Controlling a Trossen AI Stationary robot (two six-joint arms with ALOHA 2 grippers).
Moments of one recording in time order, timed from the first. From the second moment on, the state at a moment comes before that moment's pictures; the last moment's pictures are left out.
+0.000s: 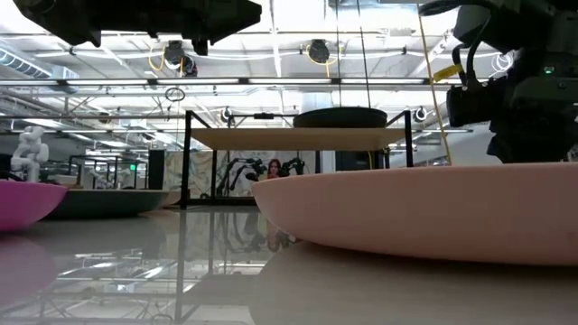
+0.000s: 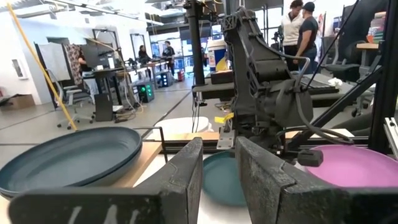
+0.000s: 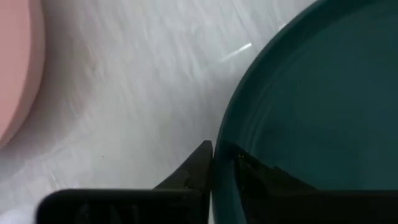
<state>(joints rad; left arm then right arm) -0.10 1.27 0.55 0.83 -0.24 0.13 0.29 1.27 0.55 -0.53 0.03 0.80</state>
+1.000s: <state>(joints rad) -0.07 1.27 0.55 0.79 -0.24 0.10 -0.01 1.19 1.17 -0.41 0.59 -0.22</state>
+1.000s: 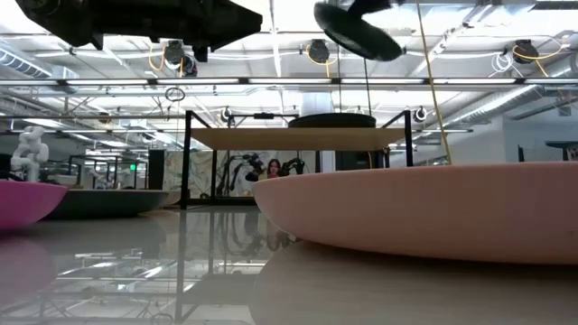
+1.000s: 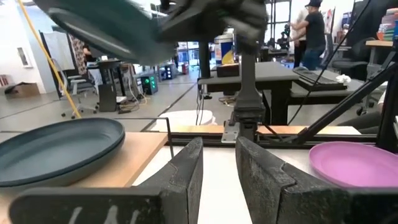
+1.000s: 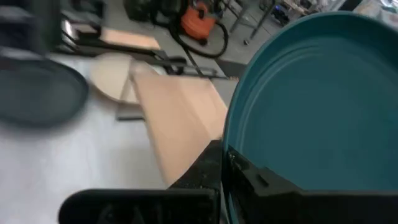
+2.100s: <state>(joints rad) -0.06 1.27 0.55 0.77 -0.24 0.08 -0.39 1.43 1.24 -0.49 0.16 -0.20</state>
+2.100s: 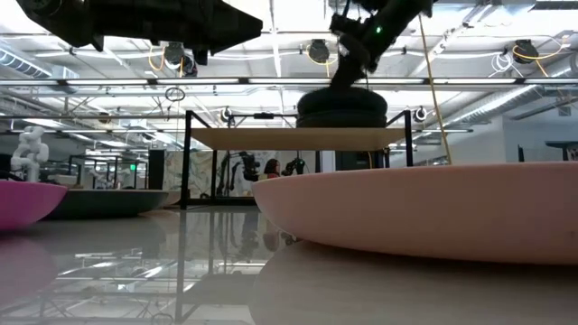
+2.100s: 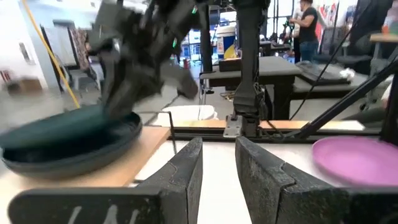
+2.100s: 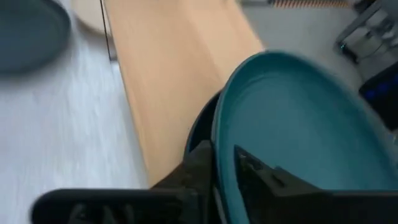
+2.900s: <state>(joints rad) -0.08 1.24 0.90 -0.67 -0.52 -0.54 0.21 0.78 0.71 -0.09 0.21 0.02</state>
